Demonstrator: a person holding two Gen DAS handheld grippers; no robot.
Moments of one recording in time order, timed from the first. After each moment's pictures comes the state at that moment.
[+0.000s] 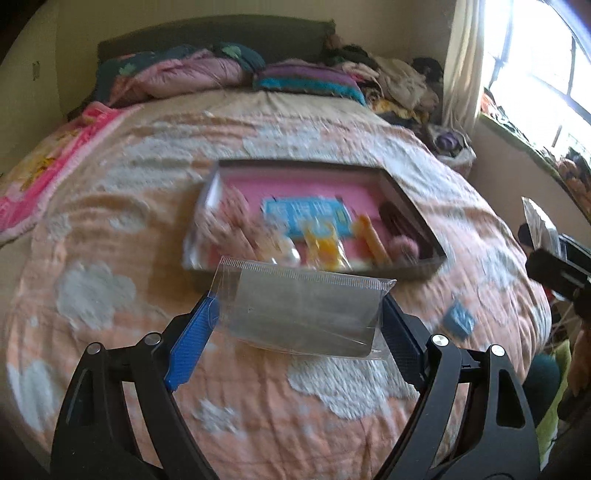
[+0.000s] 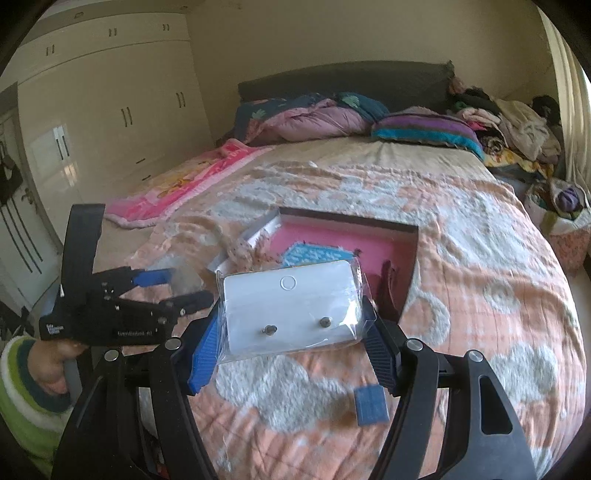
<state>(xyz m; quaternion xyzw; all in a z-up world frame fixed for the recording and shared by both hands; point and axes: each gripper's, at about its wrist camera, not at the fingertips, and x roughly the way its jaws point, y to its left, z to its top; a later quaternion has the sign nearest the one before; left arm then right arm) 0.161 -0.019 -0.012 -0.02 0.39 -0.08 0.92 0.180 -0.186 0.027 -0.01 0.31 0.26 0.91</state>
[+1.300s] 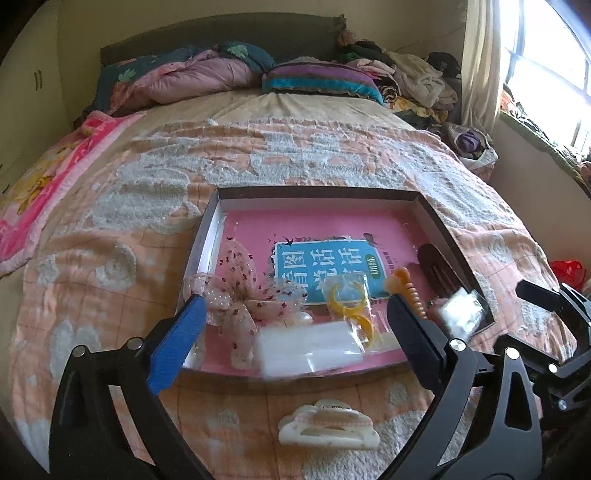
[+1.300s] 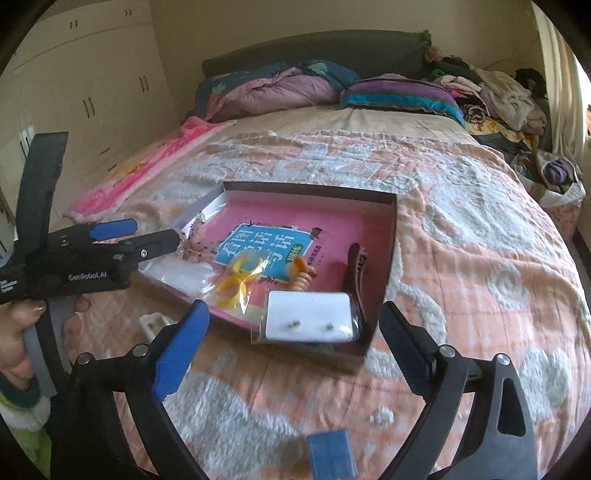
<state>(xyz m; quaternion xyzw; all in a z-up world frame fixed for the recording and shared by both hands) 0.249 -0.028 -0.021 0.00 0.39 -0.05 0.92 0.255 -0.198 -0.030 0.00 0.37 0.20 0.91</state>
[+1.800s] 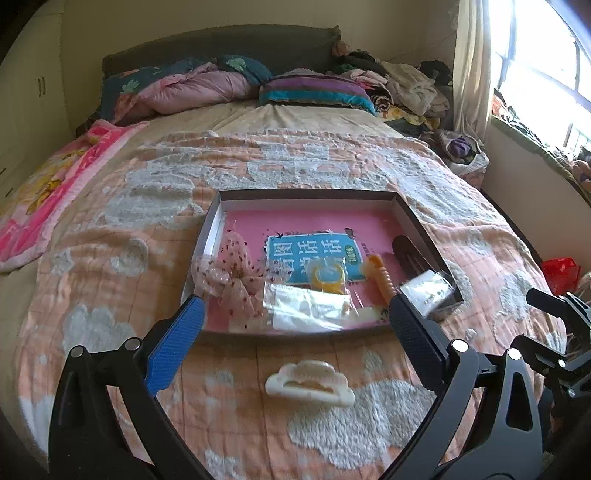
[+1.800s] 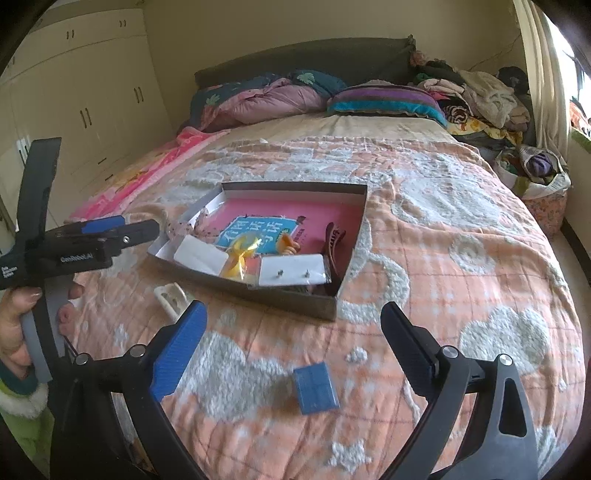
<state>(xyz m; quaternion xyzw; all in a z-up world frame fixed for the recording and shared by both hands) 0.200 -0.035 -0.002 0.00 0.37 -0.05 0.93 0.194 -0.229 -0.020 0.01 0.36 0.18 0.92</state>
